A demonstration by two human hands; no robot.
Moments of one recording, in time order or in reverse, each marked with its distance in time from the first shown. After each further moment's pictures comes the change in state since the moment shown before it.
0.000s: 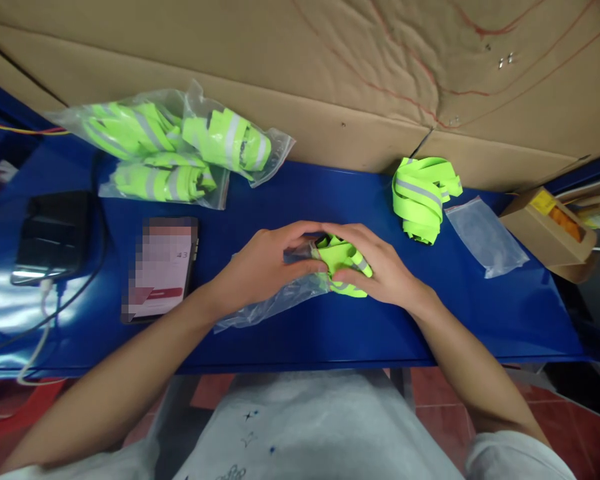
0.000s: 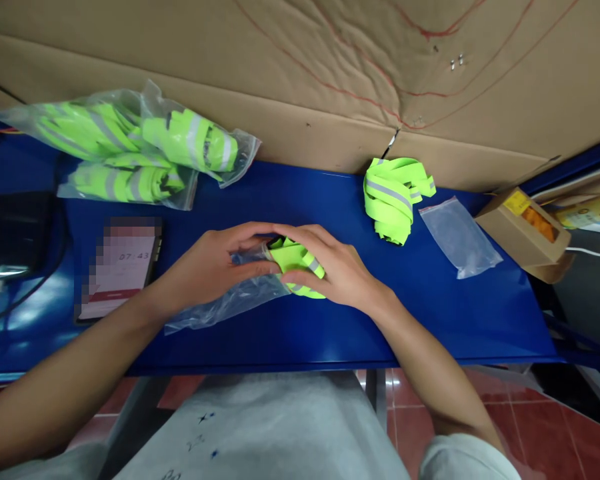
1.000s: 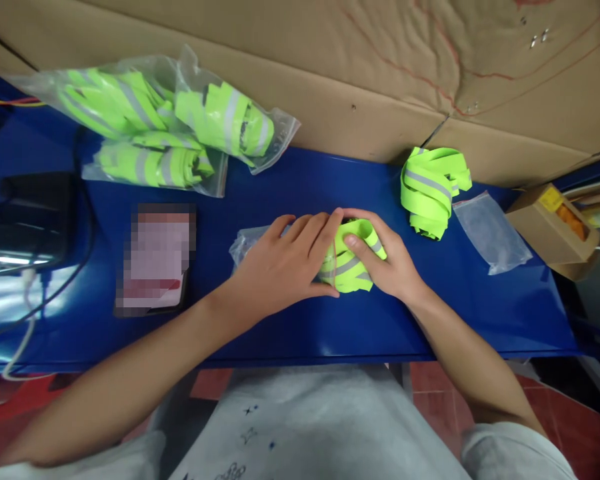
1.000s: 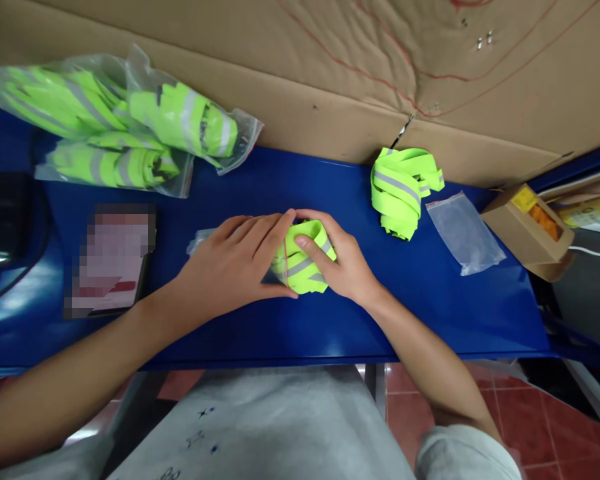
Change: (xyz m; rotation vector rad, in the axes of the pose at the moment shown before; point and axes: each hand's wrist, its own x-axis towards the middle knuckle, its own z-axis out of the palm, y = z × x) left_hand -0.009 0.000 0.020 1.125 0.113 0.463; right_hand 0.008 -0.010 0.017 0.224 0.239 0.291
